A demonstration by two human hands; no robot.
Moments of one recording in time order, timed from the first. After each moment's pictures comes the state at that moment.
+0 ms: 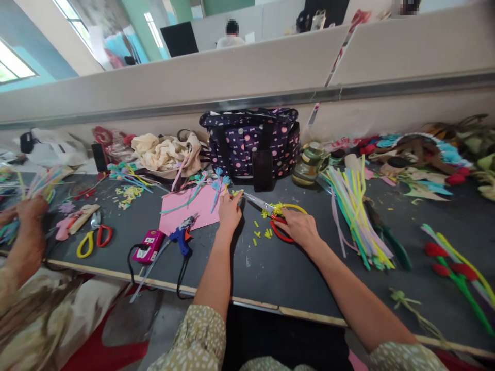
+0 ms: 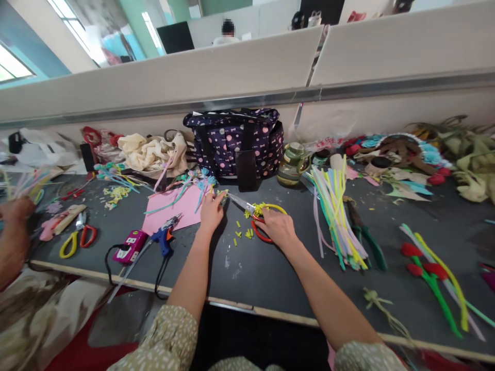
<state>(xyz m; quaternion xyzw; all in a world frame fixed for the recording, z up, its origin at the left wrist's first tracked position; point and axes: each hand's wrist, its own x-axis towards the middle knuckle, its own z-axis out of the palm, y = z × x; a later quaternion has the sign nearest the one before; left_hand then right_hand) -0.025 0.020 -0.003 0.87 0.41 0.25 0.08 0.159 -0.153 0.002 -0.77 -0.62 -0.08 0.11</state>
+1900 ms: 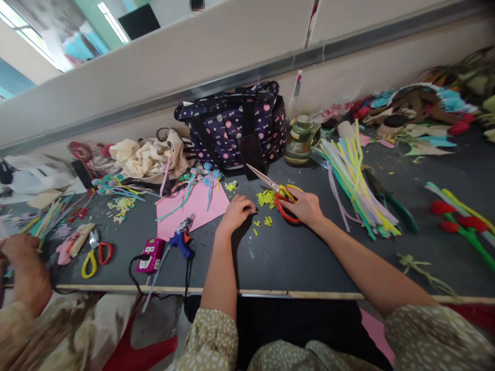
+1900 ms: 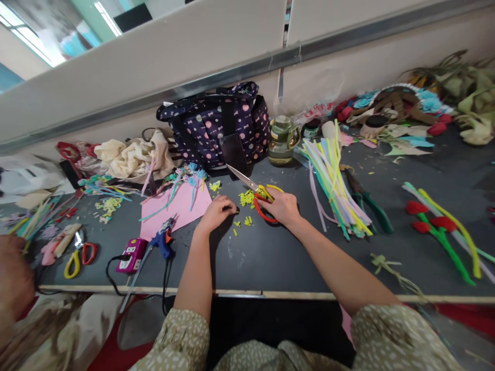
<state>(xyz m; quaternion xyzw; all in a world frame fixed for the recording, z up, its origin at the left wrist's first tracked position) -0.018 -0.001 0.014 0.92 0.19 0.13 0.31 0.176 -0.152 -0.017 -0.82 -0.47 0.00 0.31</state>
